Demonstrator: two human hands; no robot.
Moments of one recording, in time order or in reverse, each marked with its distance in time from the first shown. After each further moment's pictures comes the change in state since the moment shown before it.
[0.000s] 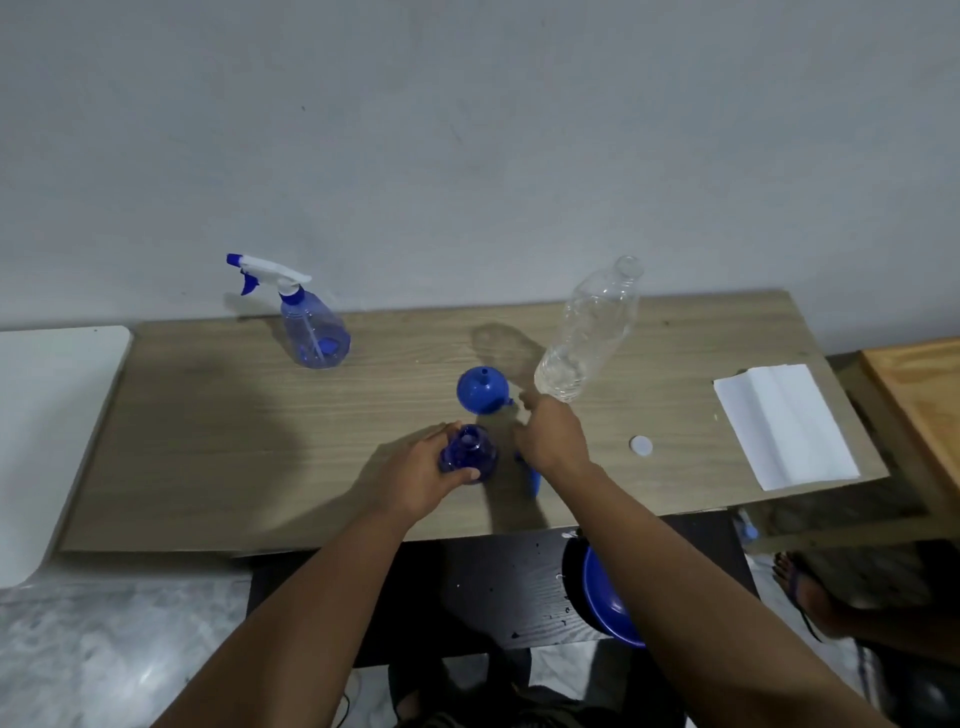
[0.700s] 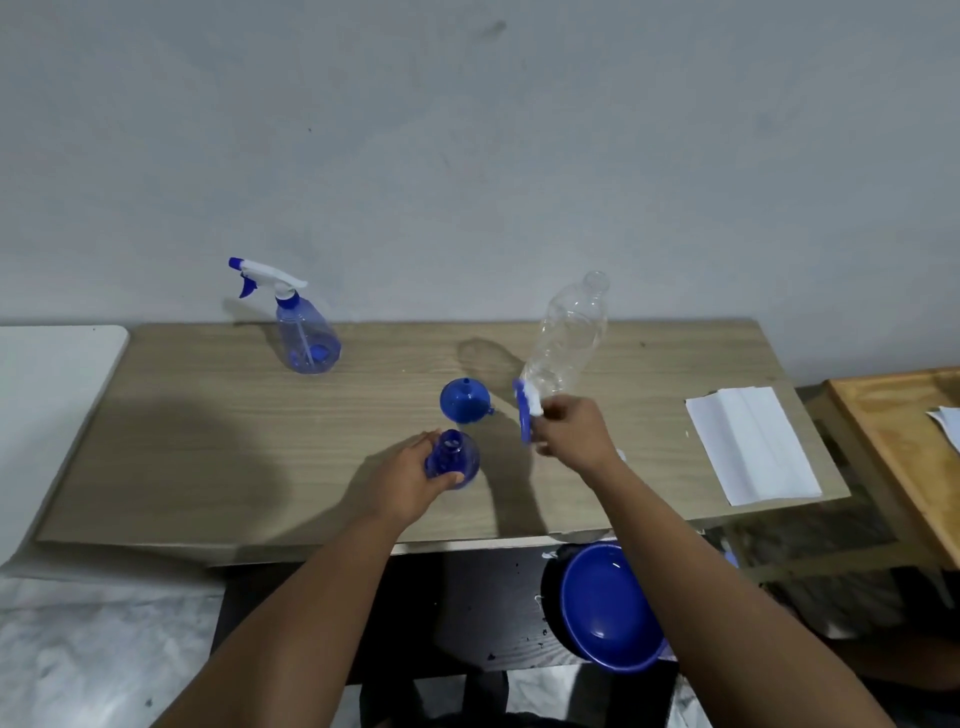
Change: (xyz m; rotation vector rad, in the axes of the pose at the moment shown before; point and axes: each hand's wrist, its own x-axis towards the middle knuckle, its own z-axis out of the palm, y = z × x) left_hand -0.024 0.028 0.002 0.026 0.076 -0.025; right_hand -0.016 0.033 -0.054 0.490 -0.026 0.010
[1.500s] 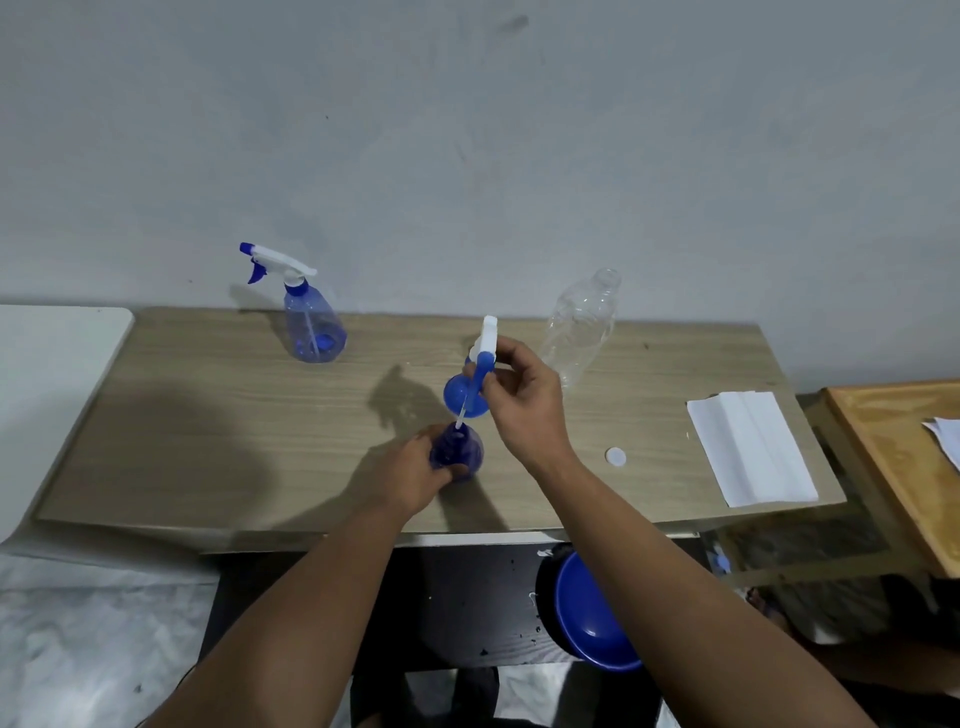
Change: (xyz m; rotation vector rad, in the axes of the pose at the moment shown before) left_hand -0.004 0.007 -0.002 -0.067 -0.007 0.013; right_hand -0.035 -0.064 0.050 0.408 0.032 -0.443
